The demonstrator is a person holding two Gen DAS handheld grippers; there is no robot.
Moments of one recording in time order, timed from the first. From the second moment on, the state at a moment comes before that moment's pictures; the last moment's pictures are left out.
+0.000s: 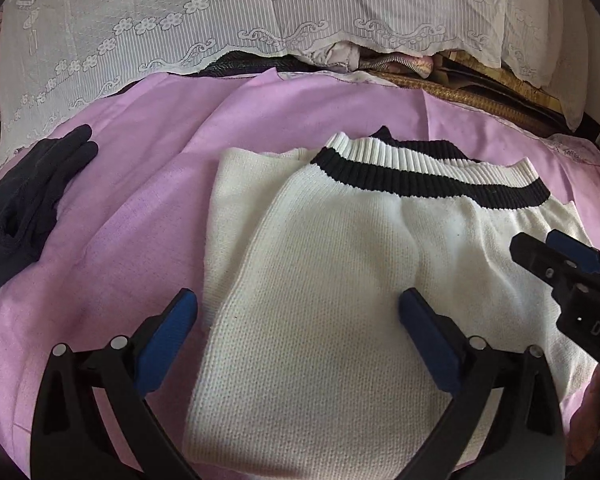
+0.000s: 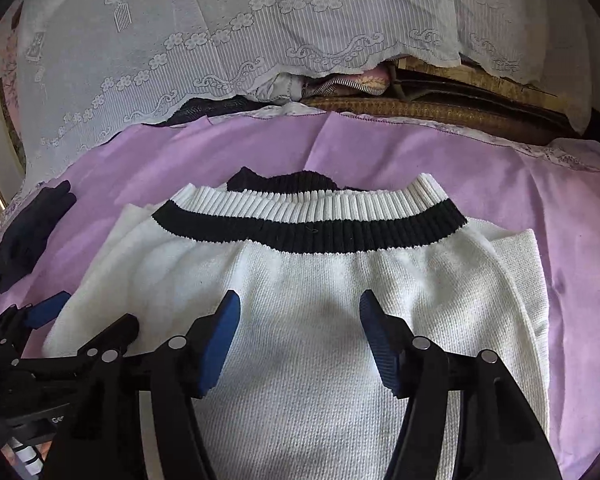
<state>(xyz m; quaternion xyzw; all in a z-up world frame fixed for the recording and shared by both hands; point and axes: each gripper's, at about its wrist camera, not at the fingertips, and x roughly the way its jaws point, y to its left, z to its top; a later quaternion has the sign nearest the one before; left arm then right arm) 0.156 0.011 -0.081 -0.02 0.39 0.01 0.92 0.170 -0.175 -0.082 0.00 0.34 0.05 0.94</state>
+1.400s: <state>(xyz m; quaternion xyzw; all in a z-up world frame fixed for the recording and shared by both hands) 0.072 -0.083 -0.054 0.09 0.32 -0.10 0.94 0.138 -0.360 -0.079 0.28 0.35 0.01 0.89</state>
